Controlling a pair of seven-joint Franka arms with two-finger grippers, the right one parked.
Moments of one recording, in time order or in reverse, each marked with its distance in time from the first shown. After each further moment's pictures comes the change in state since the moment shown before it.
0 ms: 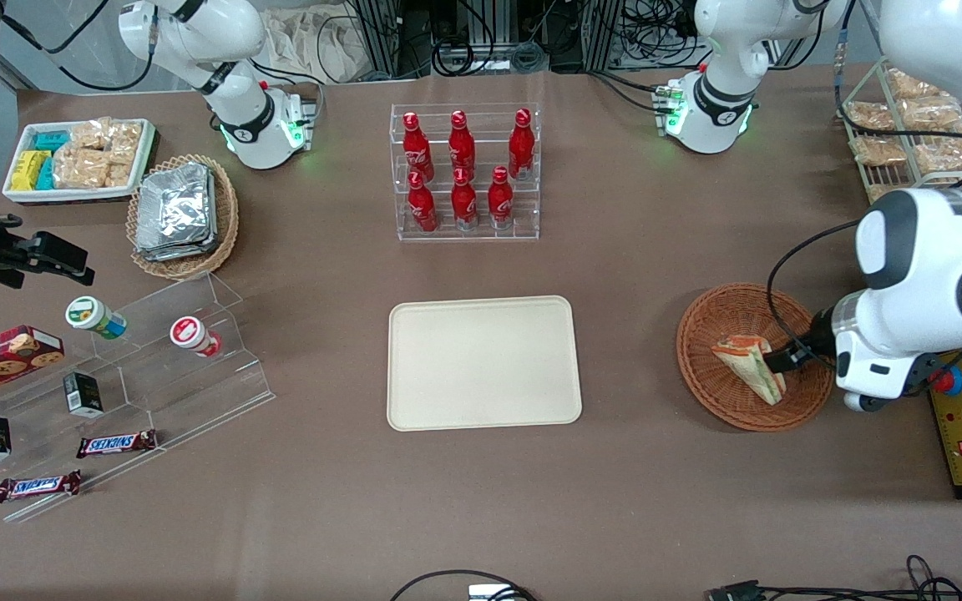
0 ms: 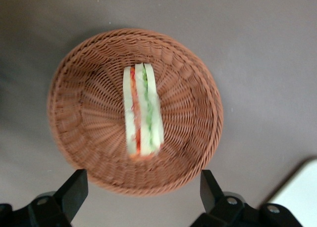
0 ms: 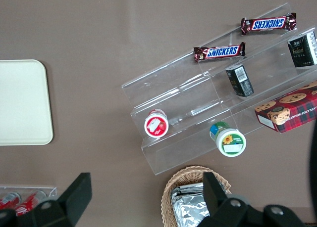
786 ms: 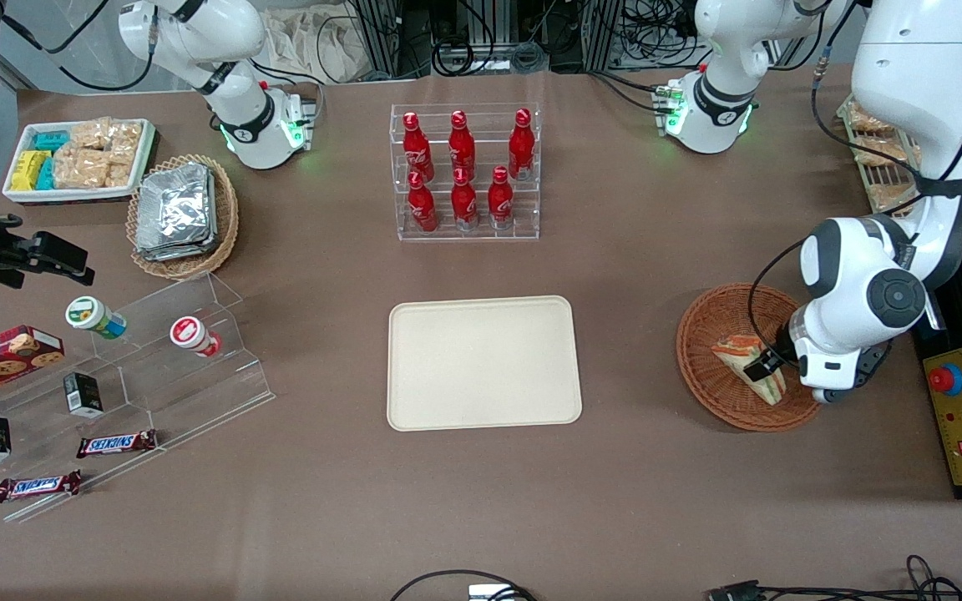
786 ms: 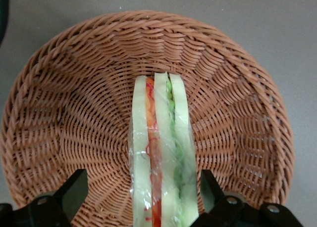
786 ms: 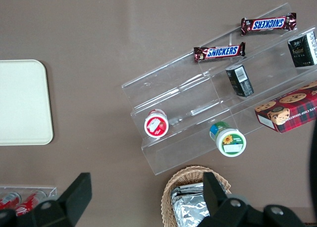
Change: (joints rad) arm 0.035 0.043 0.003 -0.291 0.059 0.407 -0.062
